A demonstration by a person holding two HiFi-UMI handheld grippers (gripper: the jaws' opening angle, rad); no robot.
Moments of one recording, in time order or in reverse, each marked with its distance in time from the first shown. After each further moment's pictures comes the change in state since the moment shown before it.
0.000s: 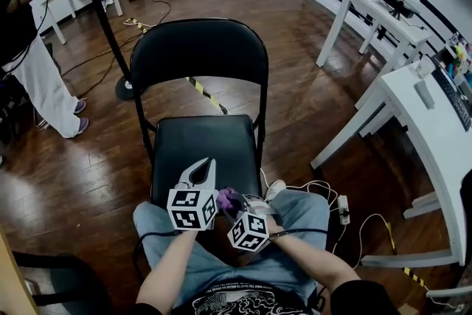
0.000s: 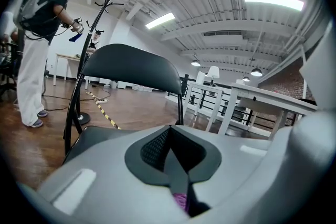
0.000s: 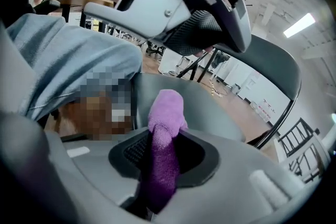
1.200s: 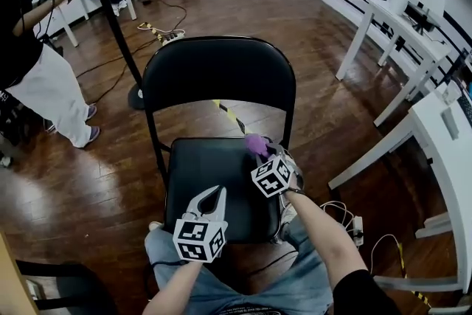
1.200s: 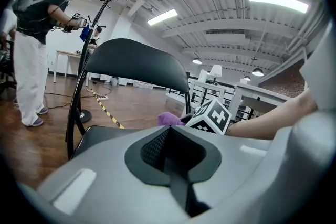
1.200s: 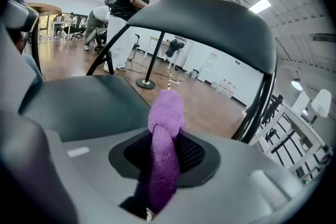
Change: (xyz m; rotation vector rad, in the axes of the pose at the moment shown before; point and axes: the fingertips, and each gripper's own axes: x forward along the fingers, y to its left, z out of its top) left arm 0.010 0.034 0.002 -0.020 0.027 -0.009; right arm 0.069 -0.275 -0.019 0.309 0.086 -0.345
